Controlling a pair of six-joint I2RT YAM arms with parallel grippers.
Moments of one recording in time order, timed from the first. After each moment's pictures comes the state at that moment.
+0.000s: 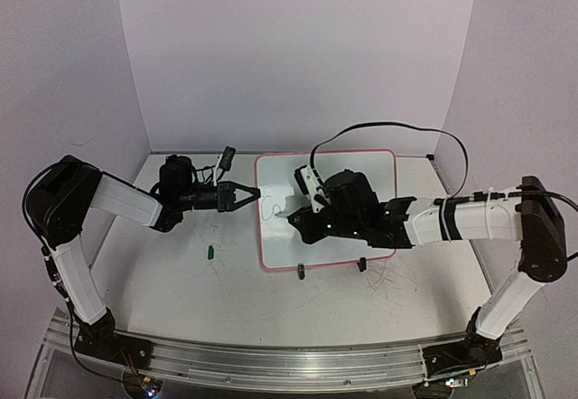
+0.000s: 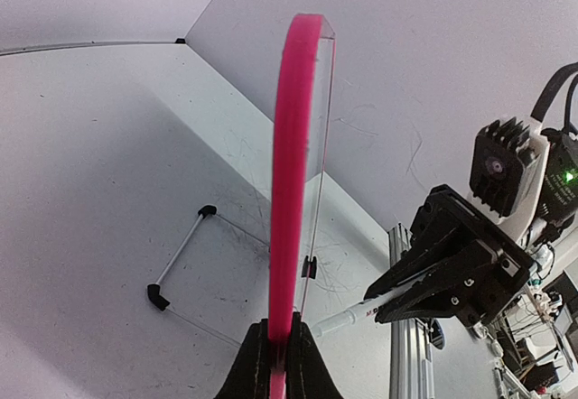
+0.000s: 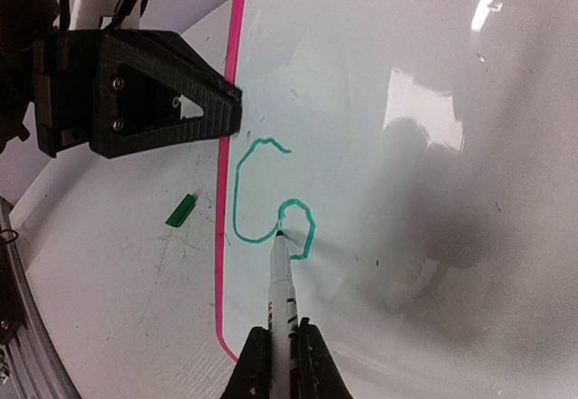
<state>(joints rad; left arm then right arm) -0.50 1.80 0.85 0.81 0.86 -0.55 0.96 1.67 1.08 0.06 0.09 0.32</state>
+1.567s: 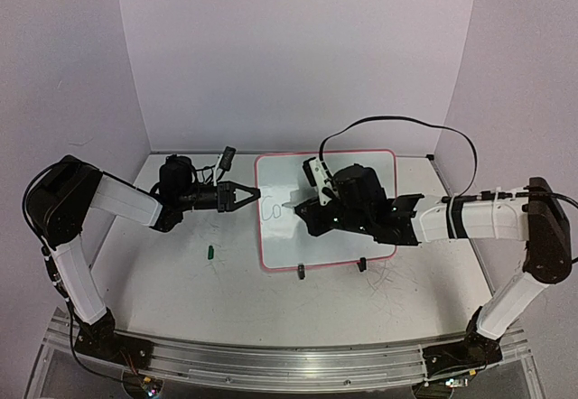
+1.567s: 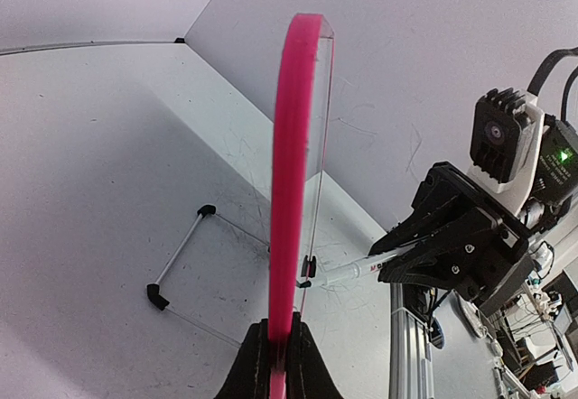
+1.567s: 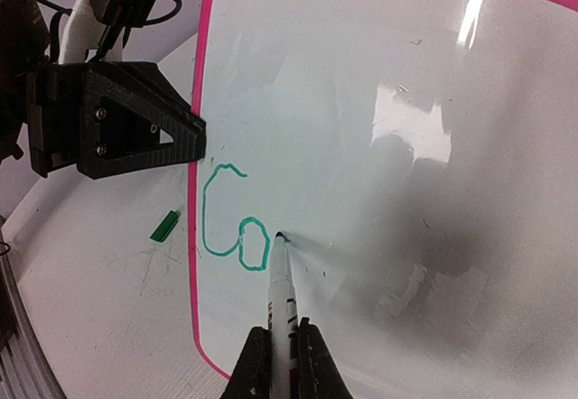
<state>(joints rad) -0.50 1.80 0.85 0.81 0.86 -0.55 0.93 1.63 1.05 0.09 0.11 0.29</state>
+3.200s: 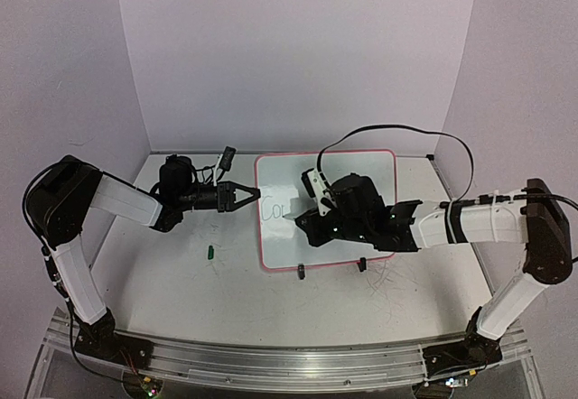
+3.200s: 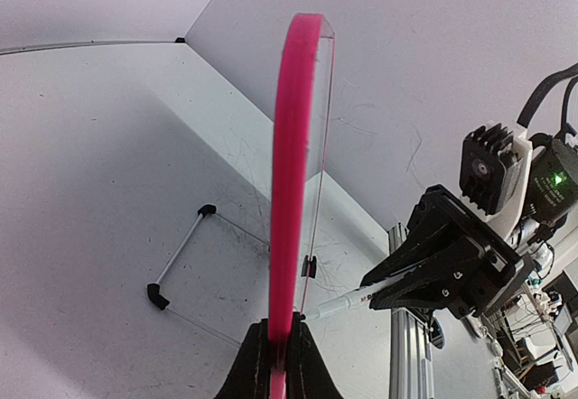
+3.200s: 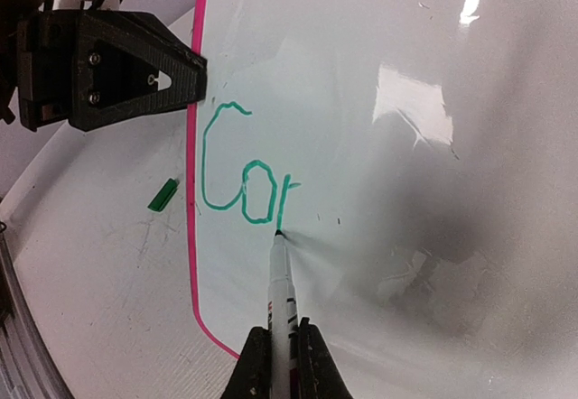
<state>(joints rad) -0.50 1.80 0.85 0.80 0.86 -0.55 0.95 1.63 1.02 0.07 0.11 0.32</state>
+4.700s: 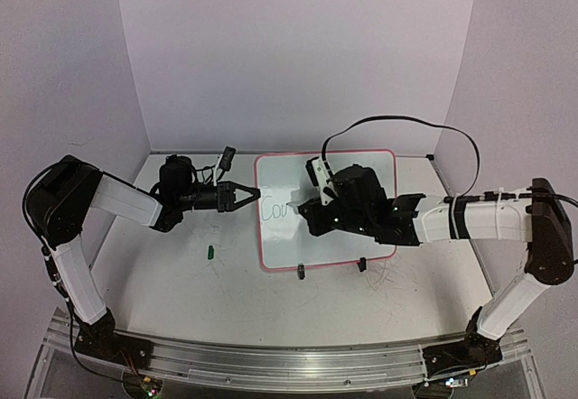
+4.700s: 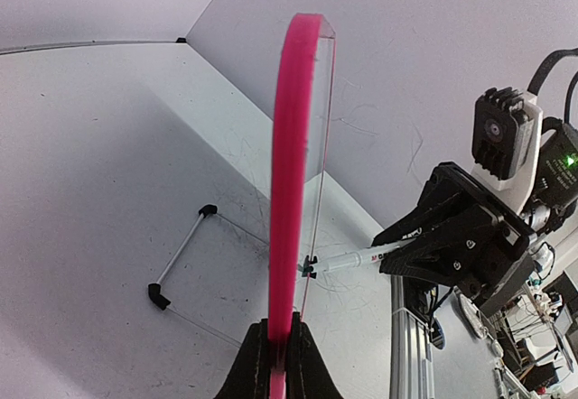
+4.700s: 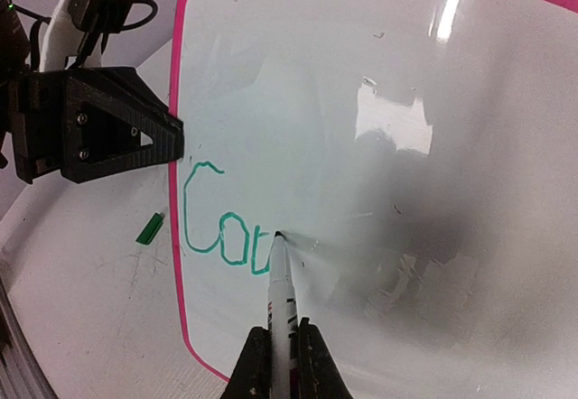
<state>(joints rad) -0.50 1.80 0.85 0.80 0.86 -0.55 0.94 1.62 1.06 0.05 0.18 0.32</state>
